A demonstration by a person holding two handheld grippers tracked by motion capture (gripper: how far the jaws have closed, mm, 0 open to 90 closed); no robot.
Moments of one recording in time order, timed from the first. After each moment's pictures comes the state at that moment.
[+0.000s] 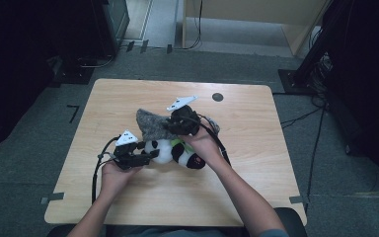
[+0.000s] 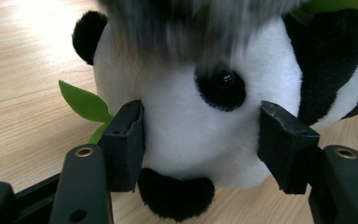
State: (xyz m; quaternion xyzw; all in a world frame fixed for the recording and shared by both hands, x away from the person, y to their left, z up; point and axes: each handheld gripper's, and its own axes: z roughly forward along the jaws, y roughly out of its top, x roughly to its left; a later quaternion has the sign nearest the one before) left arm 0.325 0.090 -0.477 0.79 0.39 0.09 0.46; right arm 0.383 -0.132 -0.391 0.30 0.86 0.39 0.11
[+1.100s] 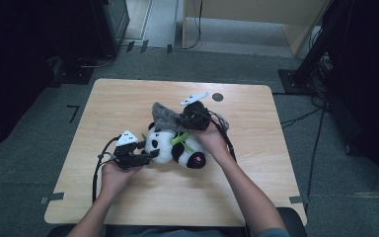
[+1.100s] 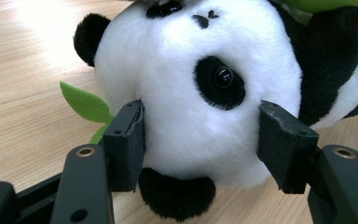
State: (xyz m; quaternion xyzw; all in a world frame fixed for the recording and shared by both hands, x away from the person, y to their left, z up) left arm 0.325 0.089 -0.477 0.79 0.39 0.10 0.46; right arm 0.409 -0.168 -0.407 0.34 0.85 0.39 0.13
